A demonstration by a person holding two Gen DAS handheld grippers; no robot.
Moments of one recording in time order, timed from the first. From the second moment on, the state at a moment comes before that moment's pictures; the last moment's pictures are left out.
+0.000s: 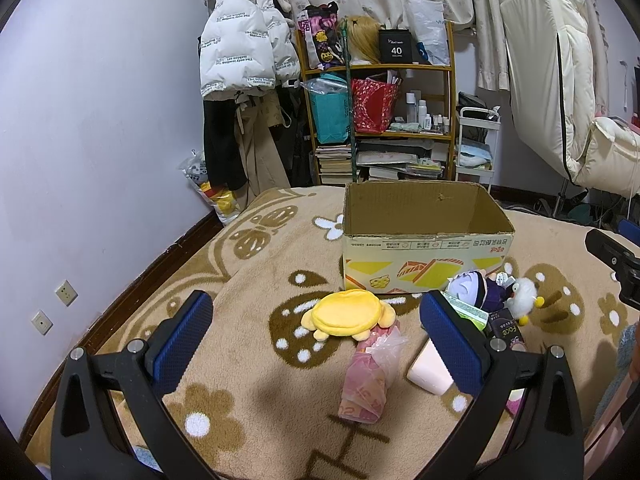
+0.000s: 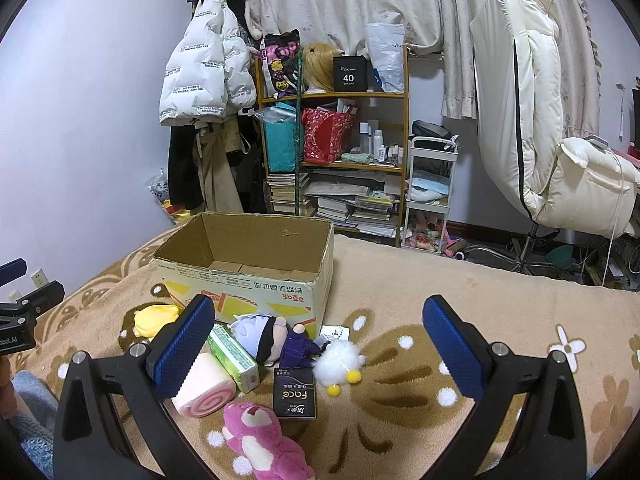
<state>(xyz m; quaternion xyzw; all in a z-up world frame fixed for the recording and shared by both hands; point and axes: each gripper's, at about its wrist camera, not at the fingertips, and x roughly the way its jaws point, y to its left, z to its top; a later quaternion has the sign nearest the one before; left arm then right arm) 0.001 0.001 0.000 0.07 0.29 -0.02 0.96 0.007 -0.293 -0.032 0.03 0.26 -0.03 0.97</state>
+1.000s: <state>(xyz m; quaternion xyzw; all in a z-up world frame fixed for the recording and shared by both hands) 0.002 0.007 -0.001 0.07 0.28 -0.02 0.96 0.006 -0.287 -0.033 0.03 0.26 -0.03 0.97</state>
